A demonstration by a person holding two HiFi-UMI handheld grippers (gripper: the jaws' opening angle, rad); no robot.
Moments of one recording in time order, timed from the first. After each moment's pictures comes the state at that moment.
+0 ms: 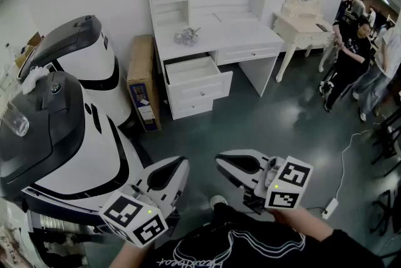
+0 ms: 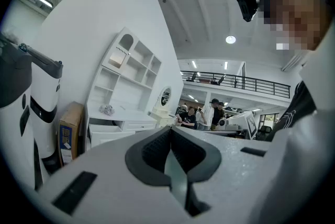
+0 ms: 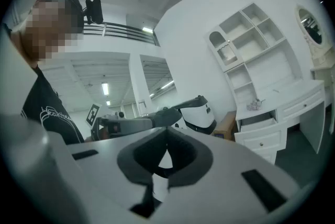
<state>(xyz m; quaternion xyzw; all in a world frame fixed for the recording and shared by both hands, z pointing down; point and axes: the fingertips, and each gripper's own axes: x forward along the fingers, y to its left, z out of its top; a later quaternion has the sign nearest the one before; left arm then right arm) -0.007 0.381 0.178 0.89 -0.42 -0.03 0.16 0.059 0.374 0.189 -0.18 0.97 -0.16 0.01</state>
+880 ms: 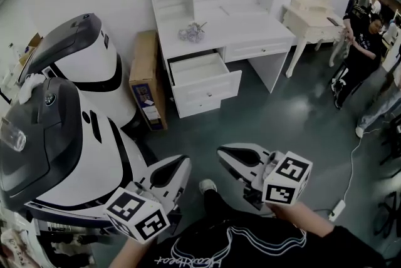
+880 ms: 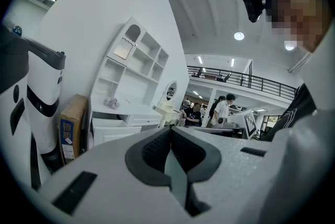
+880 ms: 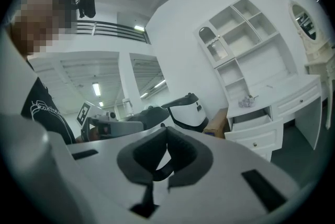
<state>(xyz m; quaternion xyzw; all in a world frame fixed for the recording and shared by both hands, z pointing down) -0.016 0.305 0.210 0.88 -0.43 -0.01 0.20 0.051 0.283 0.219 -0.21 0.96 -0.18 0.00</state>
